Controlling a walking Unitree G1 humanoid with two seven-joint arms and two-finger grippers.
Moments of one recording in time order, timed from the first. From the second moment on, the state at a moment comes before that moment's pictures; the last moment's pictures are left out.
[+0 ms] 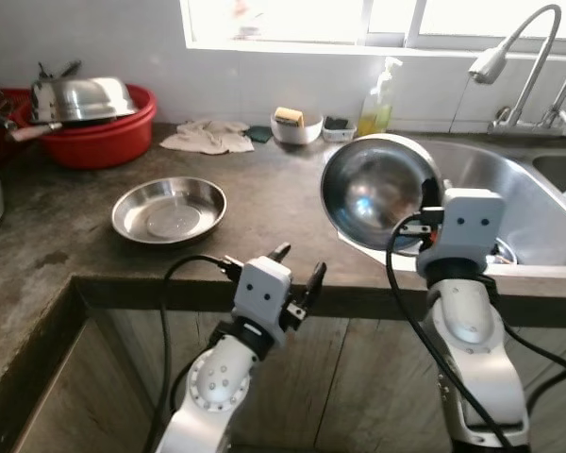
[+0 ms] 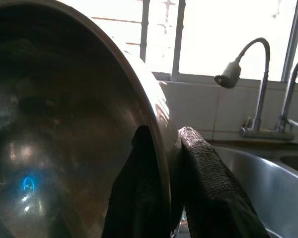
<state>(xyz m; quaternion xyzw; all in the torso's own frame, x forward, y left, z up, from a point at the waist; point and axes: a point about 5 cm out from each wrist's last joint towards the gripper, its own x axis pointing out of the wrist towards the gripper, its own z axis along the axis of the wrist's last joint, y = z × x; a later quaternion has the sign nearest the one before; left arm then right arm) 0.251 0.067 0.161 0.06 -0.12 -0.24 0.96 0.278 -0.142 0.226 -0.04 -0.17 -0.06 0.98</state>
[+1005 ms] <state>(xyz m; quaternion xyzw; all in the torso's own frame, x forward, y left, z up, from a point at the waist) 0.247 0.062 0.157 0.06 -0.11 -0.25 0.96 0.307 -0.168 0.240 -0.07 -0.13 -0.07 0.99</state>
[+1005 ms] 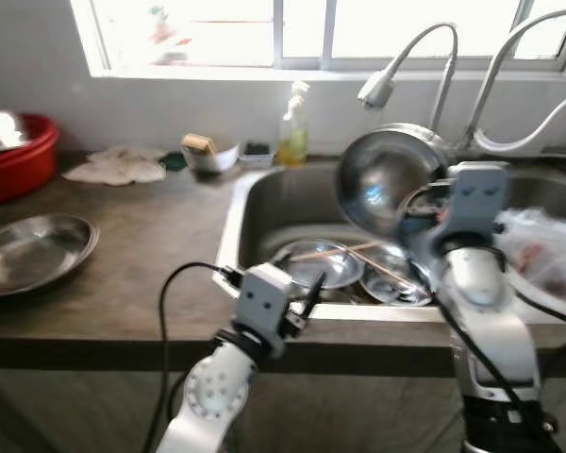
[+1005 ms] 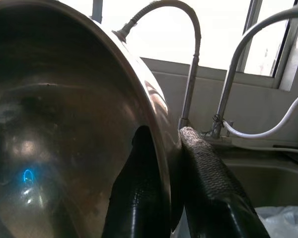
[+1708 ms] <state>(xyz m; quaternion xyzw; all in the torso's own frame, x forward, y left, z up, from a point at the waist) 0.244 0.053 0.157 0.04 -0.10 -0.26 0.96 0.378 -0.200 0.223 -0.05 0.10 -0.02 0.99</state>
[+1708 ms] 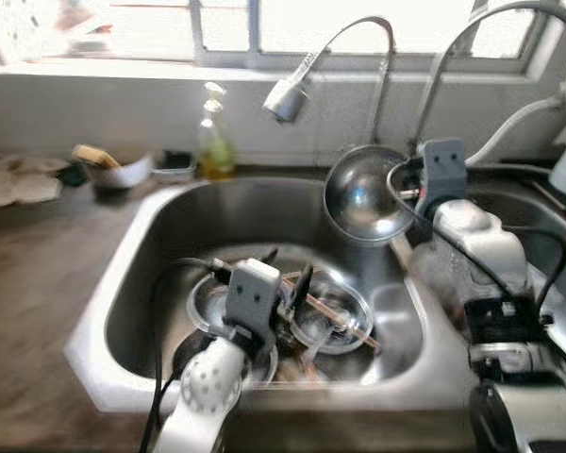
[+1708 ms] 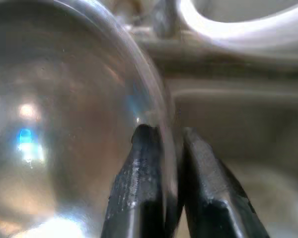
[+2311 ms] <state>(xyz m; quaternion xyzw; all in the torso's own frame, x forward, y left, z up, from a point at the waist) 0.241 0.060 0.152 0.04 -0.08 -0.25 0.96 0.388 -0.183 0.178 -0.06 0.24 0.05 0.97</state>
